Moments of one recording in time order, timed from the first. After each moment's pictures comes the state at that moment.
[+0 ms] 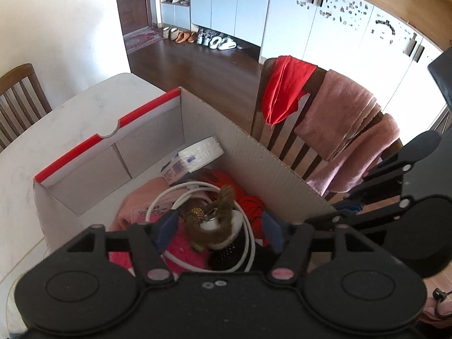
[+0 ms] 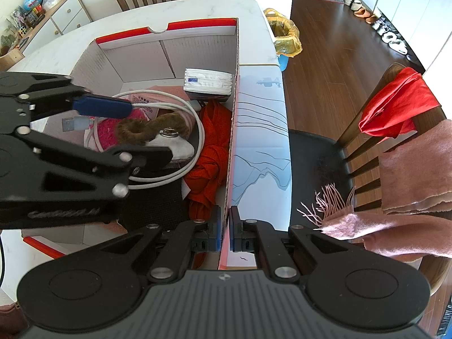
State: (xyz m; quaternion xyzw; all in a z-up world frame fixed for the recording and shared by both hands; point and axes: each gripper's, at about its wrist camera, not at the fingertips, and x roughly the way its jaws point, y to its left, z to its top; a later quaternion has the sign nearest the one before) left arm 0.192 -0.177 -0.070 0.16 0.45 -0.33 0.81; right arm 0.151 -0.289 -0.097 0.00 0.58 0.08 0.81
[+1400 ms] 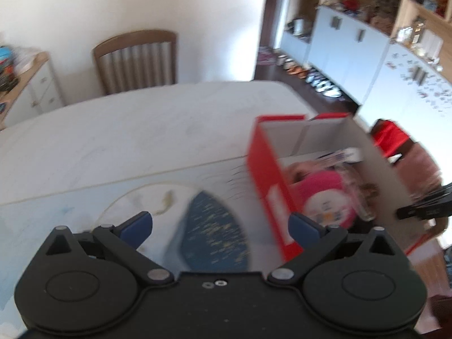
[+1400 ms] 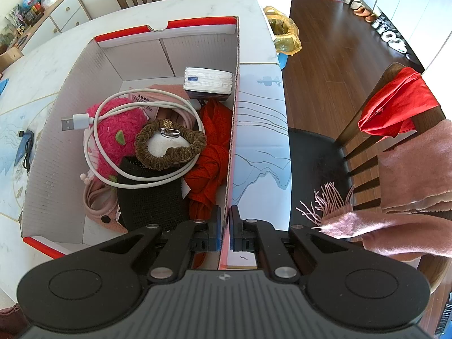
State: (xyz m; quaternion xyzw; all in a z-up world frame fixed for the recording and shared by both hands) left arm 0.158 0.033 -0.032 0.04 0.44 -0.11 0.89; right arm 0.150 -0.290 -0.098 0.00 0.58 0.08 0.81
